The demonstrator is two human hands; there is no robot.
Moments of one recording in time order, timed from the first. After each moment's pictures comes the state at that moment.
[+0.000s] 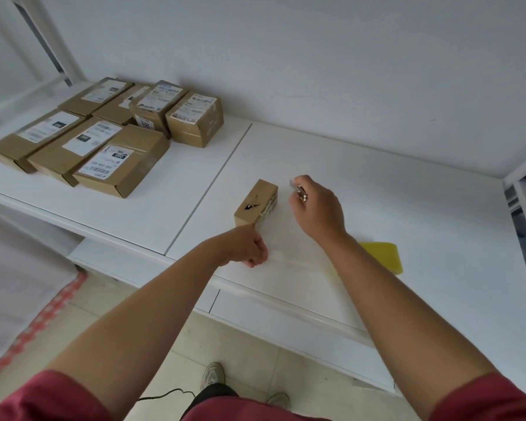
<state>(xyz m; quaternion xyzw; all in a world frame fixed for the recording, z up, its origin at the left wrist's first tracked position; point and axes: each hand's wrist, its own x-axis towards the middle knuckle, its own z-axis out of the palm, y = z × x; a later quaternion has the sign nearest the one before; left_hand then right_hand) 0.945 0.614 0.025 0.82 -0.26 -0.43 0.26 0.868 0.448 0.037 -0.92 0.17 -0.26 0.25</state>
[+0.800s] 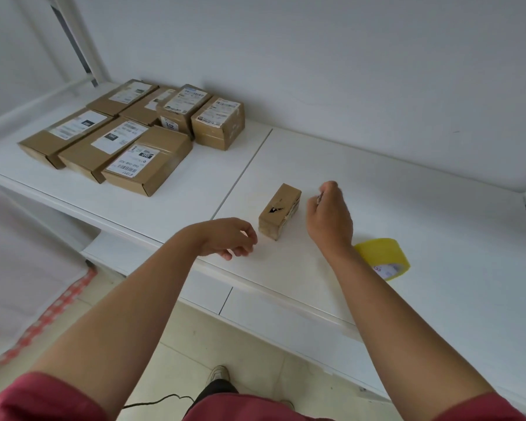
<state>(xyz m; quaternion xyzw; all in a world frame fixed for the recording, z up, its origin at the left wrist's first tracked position) 0.990 0.680 0.051 0.79 -0.21 -0.49 0.31 0.885 0.483 0.031 -0.88 0.30 -0.28 0.23</state>
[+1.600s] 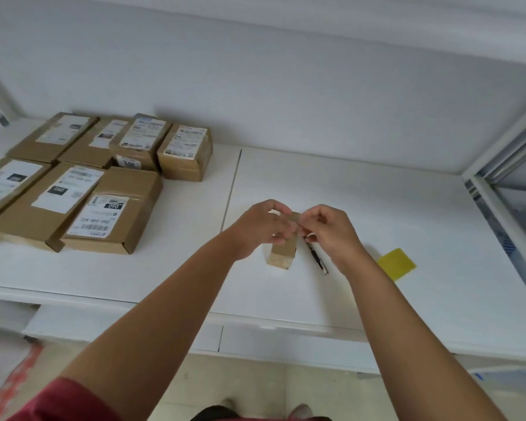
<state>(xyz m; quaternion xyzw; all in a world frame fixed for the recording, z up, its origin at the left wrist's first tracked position) 1.034 0.627 0.086 0.62 -0.27 -0.50 0.55 0.901 0.513 0.072 -0.72 0.36 -0.20 0.56</state>
